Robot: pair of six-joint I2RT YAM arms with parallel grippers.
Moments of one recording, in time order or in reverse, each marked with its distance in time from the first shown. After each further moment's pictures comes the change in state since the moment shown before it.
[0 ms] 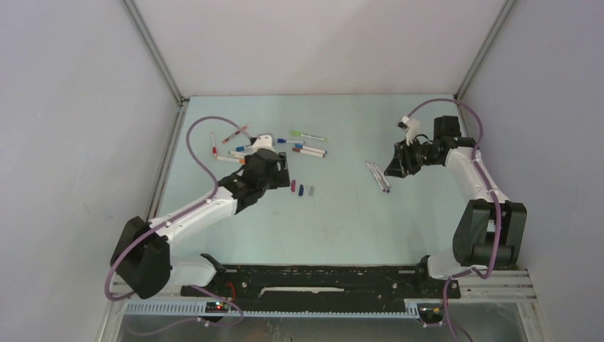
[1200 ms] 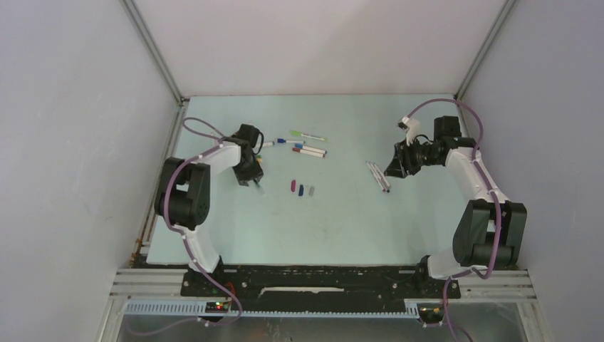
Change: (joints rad) left arm 0.442 0.525 0.311 -0.346 0.210 -0.184; right arm -0.002 -0.002 -0.002 -0.002 -0.010 -0.011
